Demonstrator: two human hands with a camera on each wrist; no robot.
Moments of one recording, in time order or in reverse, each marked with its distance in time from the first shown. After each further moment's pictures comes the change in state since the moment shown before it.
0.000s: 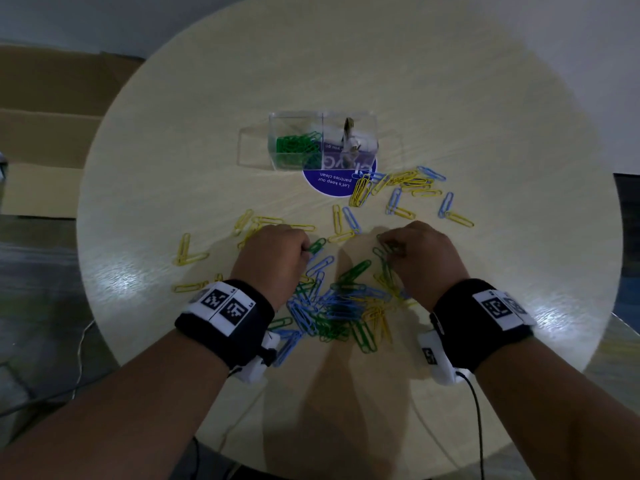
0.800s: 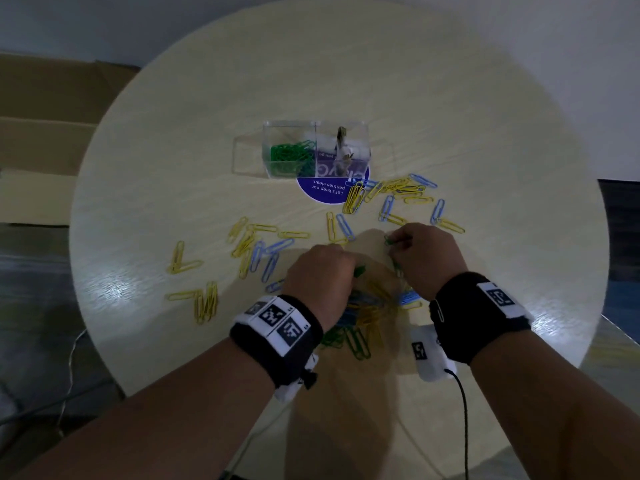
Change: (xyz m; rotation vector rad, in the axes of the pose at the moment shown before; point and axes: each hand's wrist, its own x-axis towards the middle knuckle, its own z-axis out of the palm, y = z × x) left_hand 0.002 0.067 0.018 0.077 -0.130 0.139; right_hand 0.012 0.004 -0.015 0.090 -0.024 0.227
